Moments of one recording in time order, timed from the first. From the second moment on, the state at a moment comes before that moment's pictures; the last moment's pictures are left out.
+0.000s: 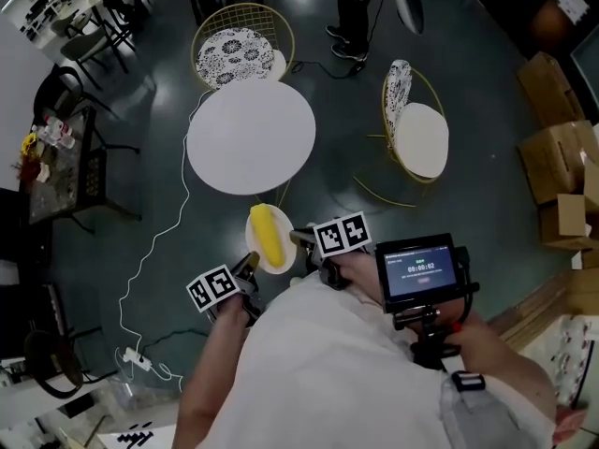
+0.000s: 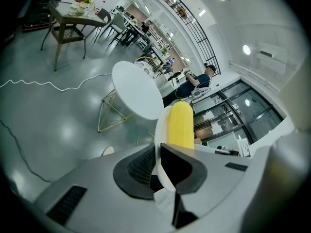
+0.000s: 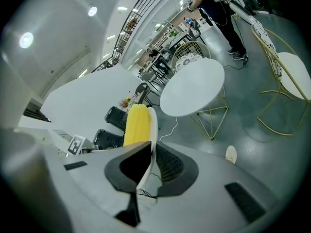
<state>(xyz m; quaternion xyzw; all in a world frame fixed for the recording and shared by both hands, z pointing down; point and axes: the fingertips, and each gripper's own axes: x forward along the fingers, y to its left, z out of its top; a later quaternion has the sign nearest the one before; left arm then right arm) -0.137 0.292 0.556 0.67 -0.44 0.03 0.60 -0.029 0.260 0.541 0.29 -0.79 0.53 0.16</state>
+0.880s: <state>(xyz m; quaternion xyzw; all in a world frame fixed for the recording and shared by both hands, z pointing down) -0.085 0.063 0.582 0.64 -0.47 0.04 0.61 0.021 0.022 0.575 0.25 -0.78 0.55 0.16</state>
